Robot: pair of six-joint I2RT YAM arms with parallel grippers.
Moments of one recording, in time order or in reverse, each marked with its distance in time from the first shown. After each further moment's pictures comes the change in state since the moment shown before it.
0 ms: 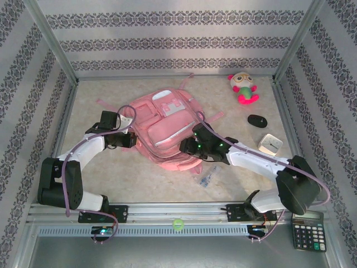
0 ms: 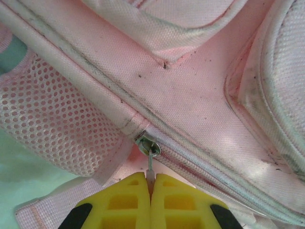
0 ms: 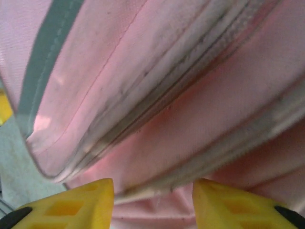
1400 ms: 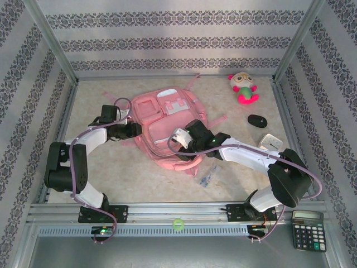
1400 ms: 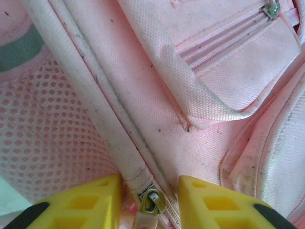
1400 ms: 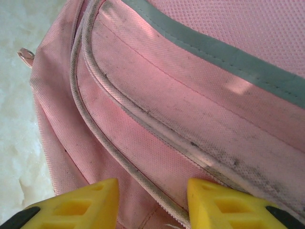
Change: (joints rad) left arm 0.043 0.169 0.079 0.180 0.146 -0.325; right arm 0.028 0.083 0.105 -0.076 -0.042 -1.197
